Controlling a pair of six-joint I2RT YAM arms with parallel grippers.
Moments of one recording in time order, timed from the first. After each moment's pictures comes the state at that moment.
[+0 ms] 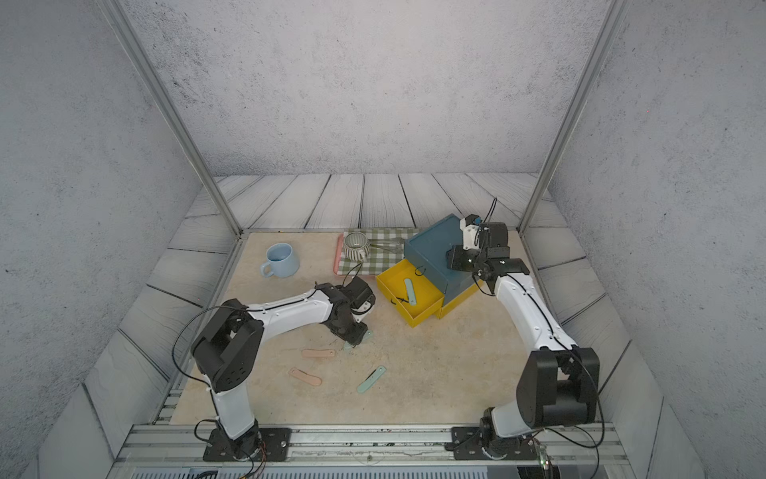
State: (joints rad) left arm -0.76 1.87 1.26 -0.79 0.04 -0.10; right arm 0.09 1.49 1.24 -0.46 -0.37 0.22
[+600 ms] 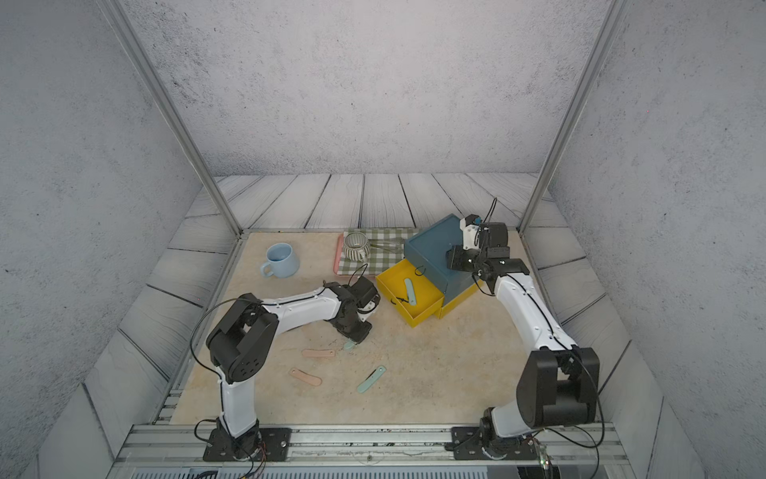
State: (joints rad) left arm -0.76 1.96 1.31 -0.78 0.04 -0.10; right arm 0.09 1.49 1.23 -0.46 -0.37 0.22
